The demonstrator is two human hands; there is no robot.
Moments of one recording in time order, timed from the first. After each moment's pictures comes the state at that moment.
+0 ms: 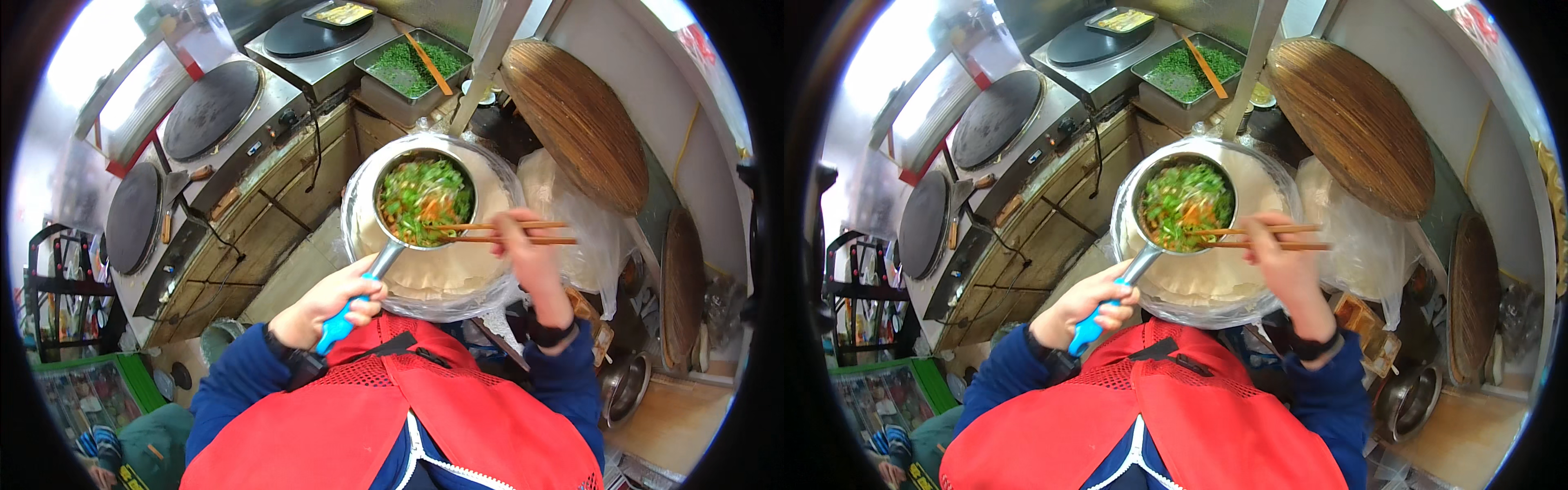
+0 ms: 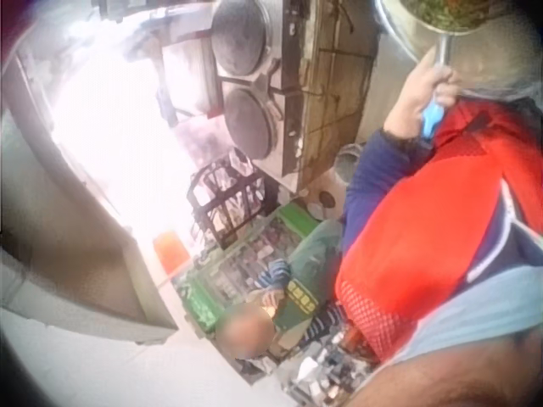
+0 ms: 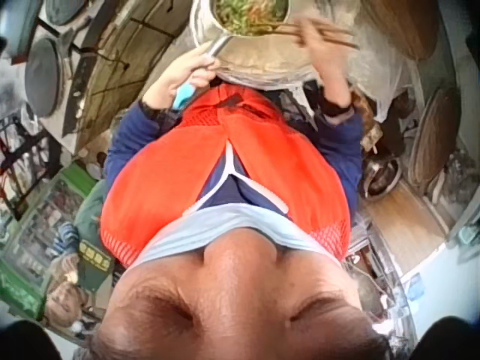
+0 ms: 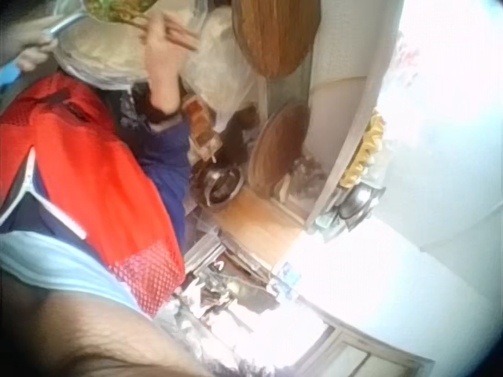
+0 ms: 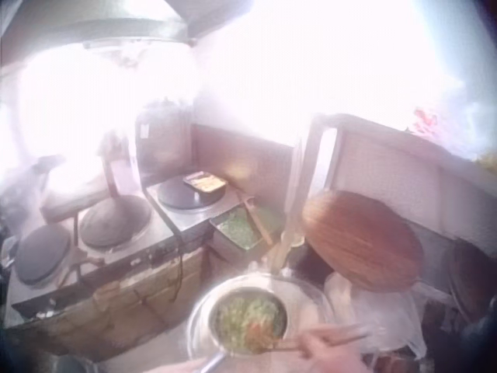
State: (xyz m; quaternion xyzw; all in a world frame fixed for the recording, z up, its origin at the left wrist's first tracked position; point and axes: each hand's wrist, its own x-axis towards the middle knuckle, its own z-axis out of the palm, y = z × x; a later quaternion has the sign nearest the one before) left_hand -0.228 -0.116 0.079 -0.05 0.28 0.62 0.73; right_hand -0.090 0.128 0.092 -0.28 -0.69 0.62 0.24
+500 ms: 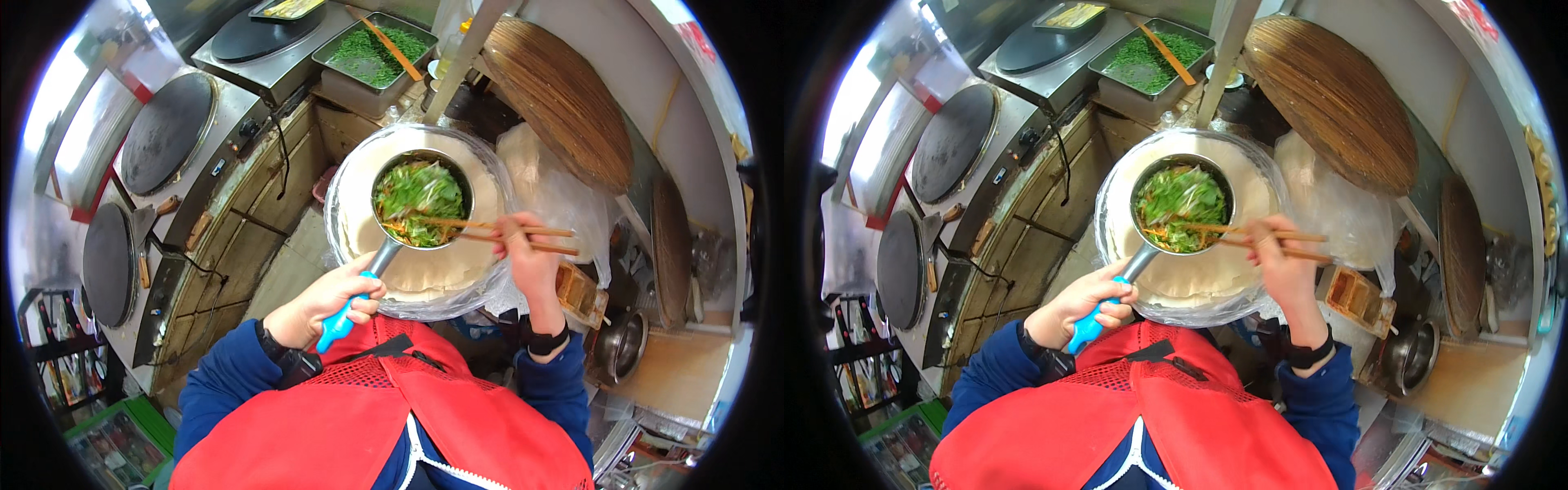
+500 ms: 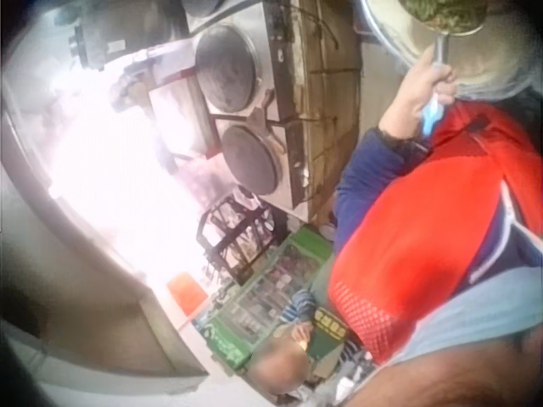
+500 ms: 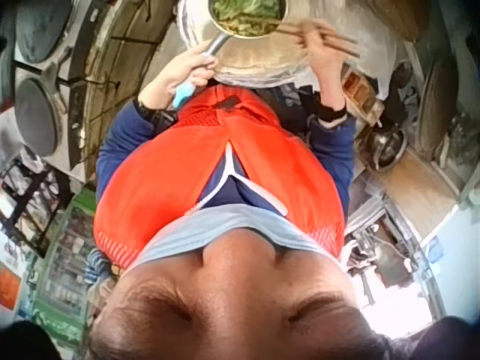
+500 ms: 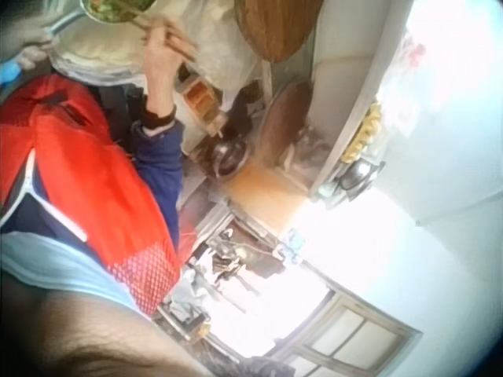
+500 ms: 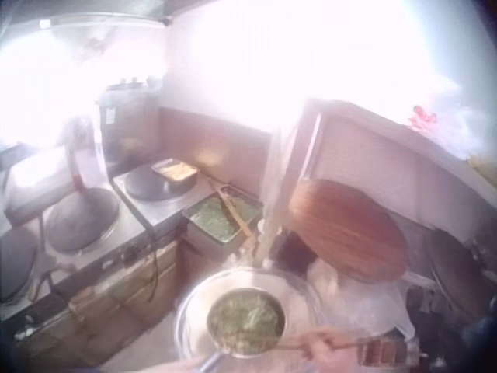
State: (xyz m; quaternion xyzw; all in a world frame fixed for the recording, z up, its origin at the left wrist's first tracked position) left_hand -0.271 -0.089 0.066 -0.04 0.29 0.54 0.79; right_hand -0.100 0.108 0.077 -0.42 -0.66 0.54 0.30
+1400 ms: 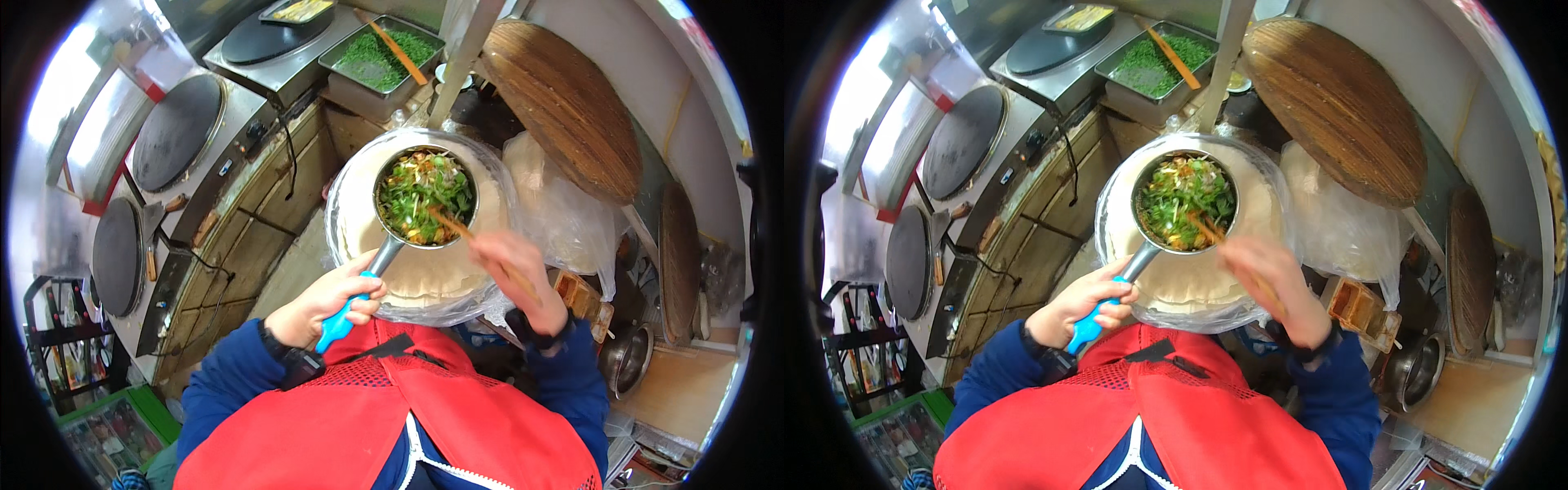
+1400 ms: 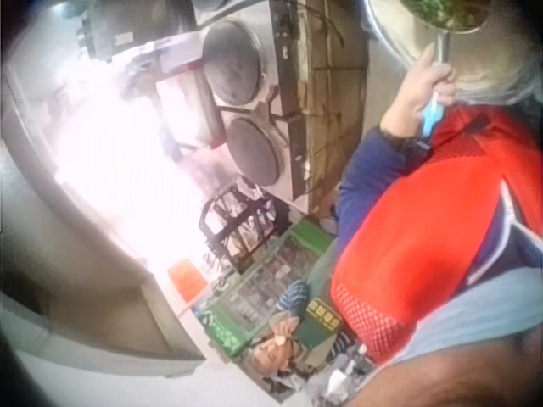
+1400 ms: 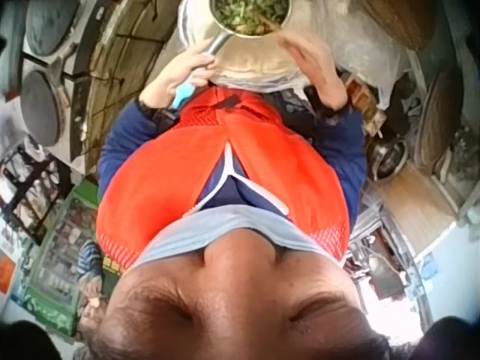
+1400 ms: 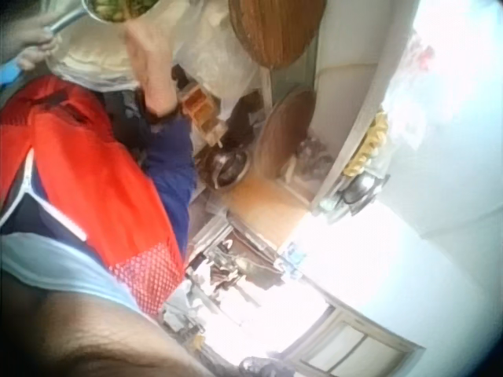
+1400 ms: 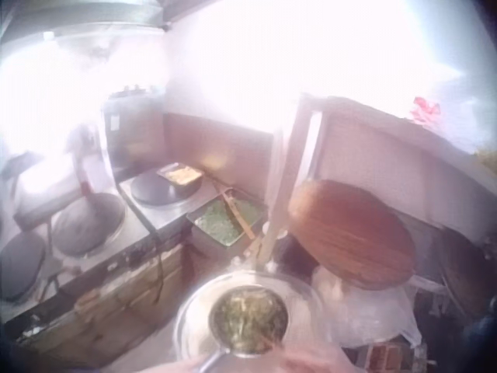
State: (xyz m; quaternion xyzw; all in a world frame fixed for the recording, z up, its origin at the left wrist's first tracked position) left_hand -0.263 -0.076 0.071 -0.05 0.34 0.56 0.76; right_hand -0.090 0.136 0.079 -0.02 -0.90 0.36 0.26
